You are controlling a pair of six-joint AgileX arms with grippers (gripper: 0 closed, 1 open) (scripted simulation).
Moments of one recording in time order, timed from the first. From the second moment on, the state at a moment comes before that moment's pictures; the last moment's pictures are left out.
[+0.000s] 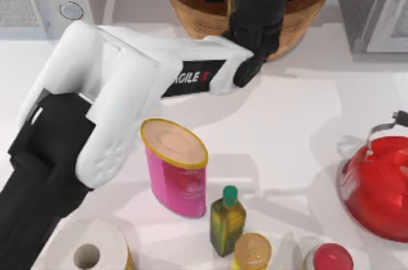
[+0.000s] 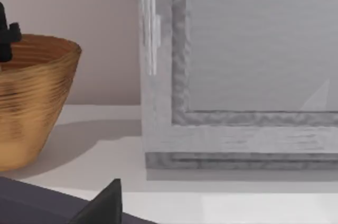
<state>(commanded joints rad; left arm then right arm) -0.69 2.60 1.92 0.68 -0.64 0.00 0.00 0.00 0.00 0.00 0.00 0.00</state>
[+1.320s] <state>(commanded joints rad) -0.70 2.45 2.26 0.20 -0.65 0.00 0.00 0.00 0.00 0.00 0.00 0.00</state>
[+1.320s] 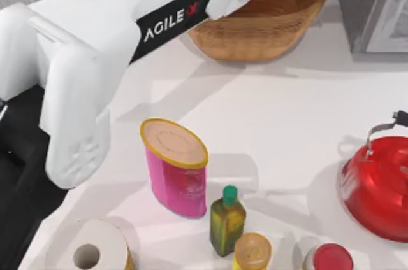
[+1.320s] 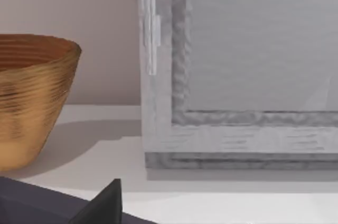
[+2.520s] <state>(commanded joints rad) -0.49 1.72 1.59 0.13 -0.46 0.01 0.00 0.00 0.00 0.00 0.00 0.00</state>
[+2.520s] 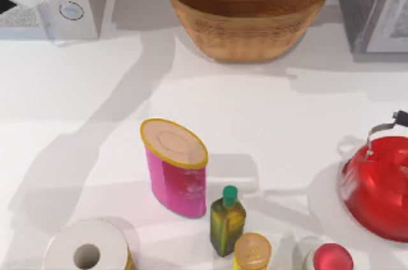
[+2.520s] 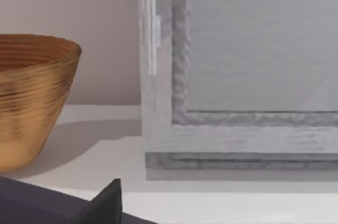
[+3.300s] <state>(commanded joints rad) -0.13 0.45 0.41 0.03 -0.12 0.00 0.00 0.00 0.00 0.00 0.00 0.00</state>
